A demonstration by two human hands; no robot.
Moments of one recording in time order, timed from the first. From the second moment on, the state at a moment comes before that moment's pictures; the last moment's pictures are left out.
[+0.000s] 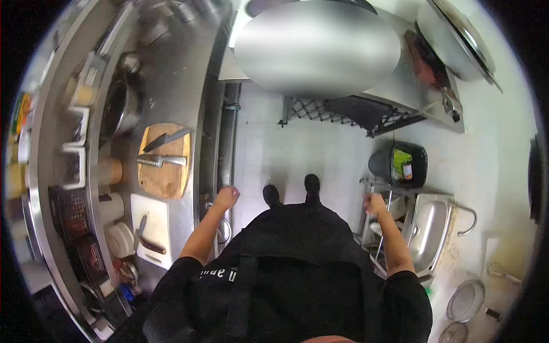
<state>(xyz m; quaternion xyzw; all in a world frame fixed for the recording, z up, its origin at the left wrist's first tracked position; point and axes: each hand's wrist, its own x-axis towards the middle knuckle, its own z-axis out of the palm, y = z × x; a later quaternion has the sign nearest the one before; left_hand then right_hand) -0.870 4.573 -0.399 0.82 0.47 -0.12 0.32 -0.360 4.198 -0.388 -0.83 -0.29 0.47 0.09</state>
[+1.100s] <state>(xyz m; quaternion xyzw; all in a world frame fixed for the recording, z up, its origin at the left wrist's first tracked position) -0.790 4.424 -0.787 0.62 0.66 -0.17 0.39 -0.585 4.338 -0.686 -0.60 -0.36 0.71 0.11</state>
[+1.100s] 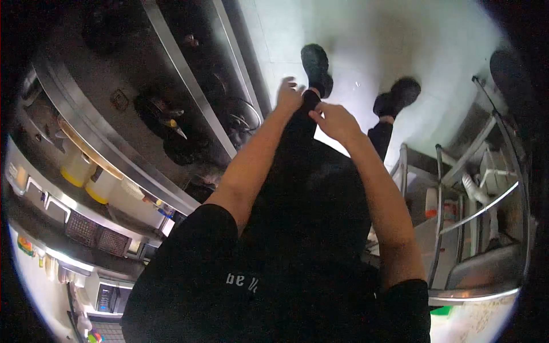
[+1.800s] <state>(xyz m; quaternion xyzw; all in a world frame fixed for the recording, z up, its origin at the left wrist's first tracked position) -0.974 4.807 -0.898 0.20 0.71 0.36 0.57 -0.636 4.341 -0.777 -0.71 -0.33 0.63 0.00</state>
